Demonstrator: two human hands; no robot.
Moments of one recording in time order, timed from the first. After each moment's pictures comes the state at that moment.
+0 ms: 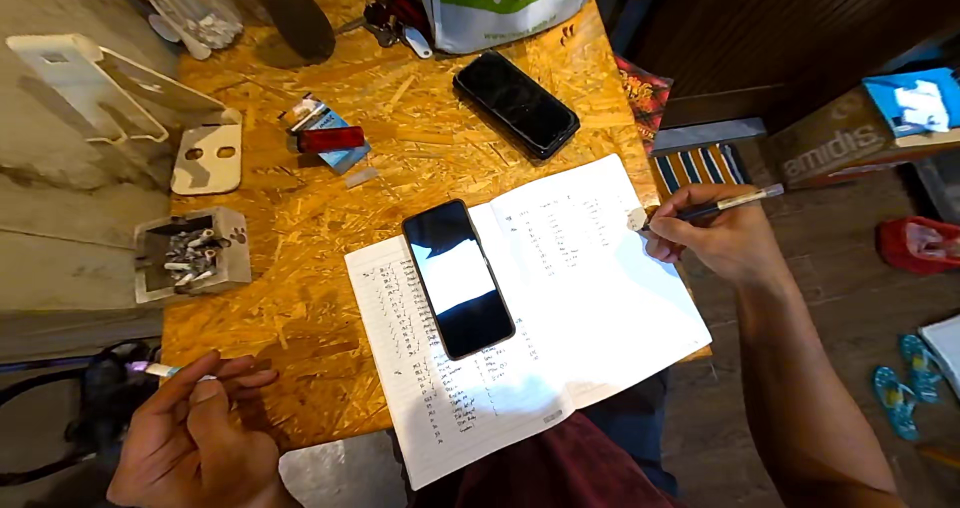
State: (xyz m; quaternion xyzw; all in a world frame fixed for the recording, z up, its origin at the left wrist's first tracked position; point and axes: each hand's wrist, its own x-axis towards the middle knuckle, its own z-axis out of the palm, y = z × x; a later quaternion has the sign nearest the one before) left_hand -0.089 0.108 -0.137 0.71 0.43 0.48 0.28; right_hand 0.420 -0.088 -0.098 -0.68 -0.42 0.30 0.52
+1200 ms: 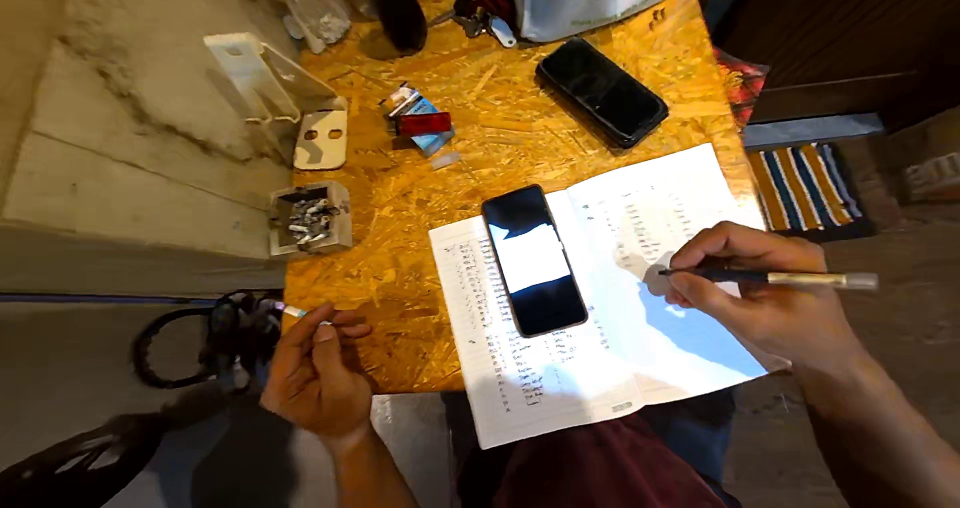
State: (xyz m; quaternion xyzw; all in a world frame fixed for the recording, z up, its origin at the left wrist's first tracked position) left_hand -0.079 0.105 -0.127 0.69 0.38 0.54 0.30; right_hand 0.327 -0.073 -0.086 -0.58 -0.54 0.30 0.53
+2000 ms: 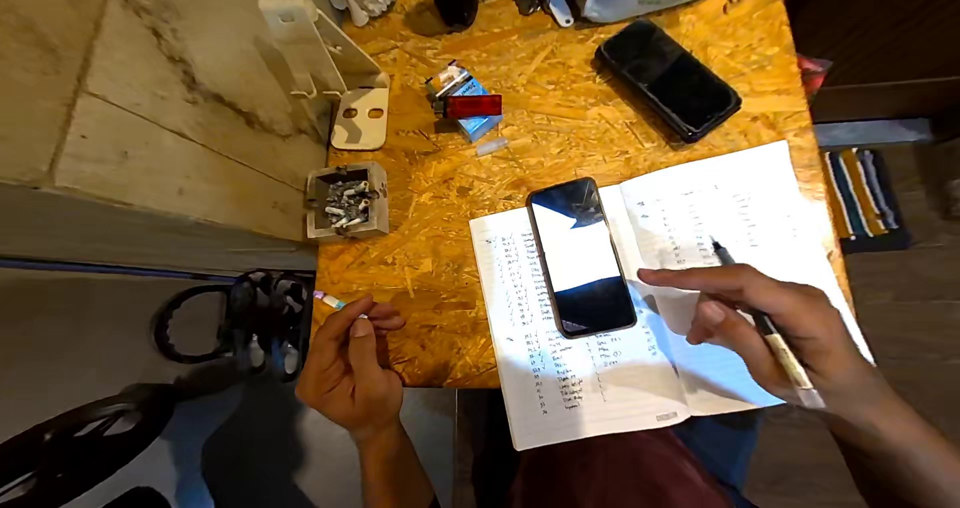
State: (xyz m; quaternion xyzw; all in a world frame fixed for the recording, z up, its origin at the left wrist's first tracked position) left_hand -0.082 0.107 -0.129 0.68 0.35 0.55 0.33; right_hand 0.294 -0.062 -0.086 -0.56 -0.65 0.29 0.43
